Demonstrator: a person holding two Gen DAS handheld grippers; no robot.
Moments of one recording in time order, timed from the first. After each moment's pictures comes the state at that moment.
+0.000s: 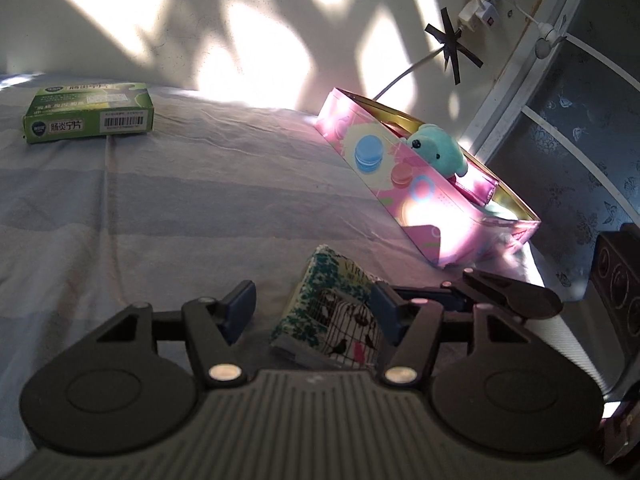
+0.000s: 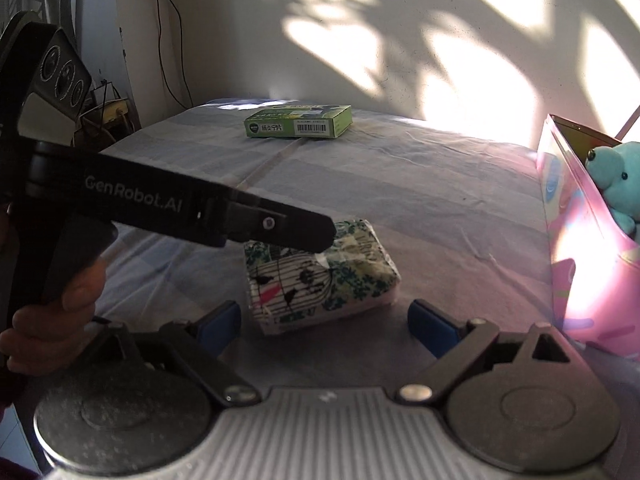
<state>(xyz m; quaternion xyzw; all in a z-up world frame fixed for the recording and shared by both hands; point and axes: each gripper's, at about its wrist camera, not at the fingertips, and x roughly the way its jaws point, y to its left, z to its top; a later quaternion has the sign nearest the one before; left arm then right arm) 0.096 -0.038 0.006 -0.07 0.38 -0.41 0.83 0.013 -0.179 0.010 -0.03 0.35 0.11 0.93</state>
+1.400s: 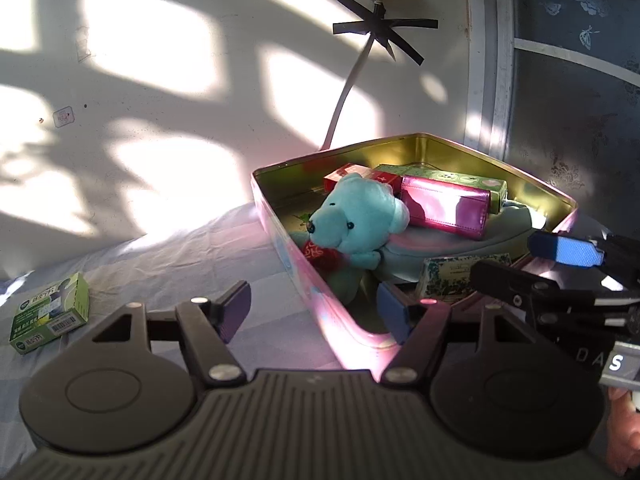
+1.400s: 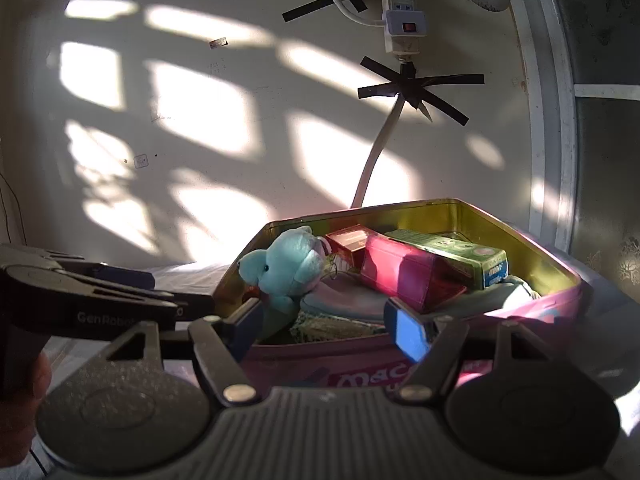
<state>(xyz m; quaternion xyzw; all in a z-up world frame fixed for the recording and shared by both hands) 0.048 -0.215 0.079 0.15 0.25 -0.33 0.90 -0.068 -0.359 0.064 0.11 0.18 -0.14 0.97</state>
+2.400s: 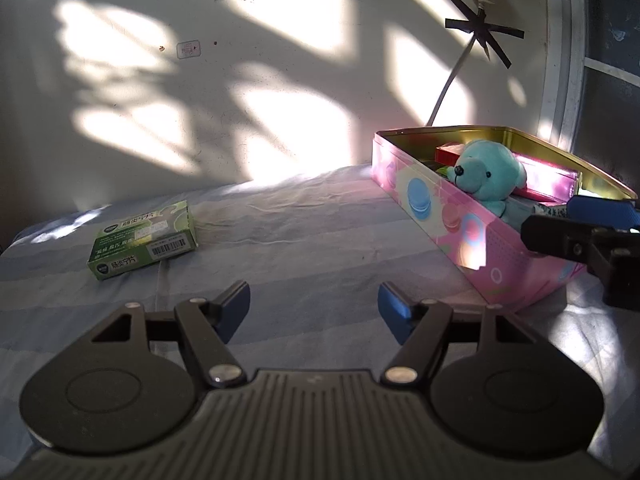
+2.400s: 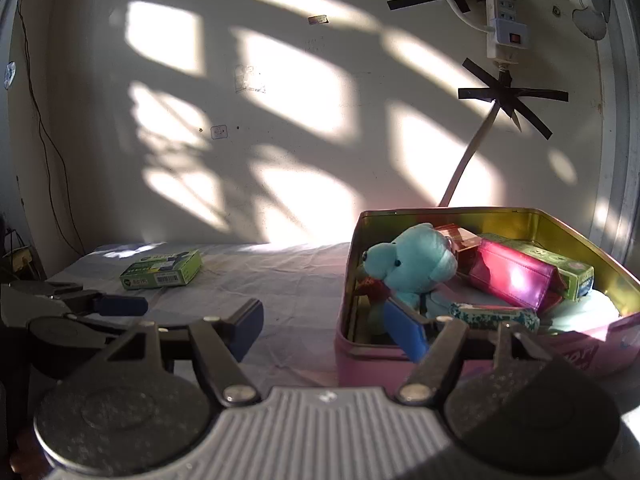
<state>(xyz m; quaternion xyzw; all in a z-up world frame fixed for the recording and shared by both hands) 0.073 -0.107 0.050 0.10 0.26 -0.25 0.93 -0.028 -0.269 0.074 0.06 0.21 -0.07 0.97</state>
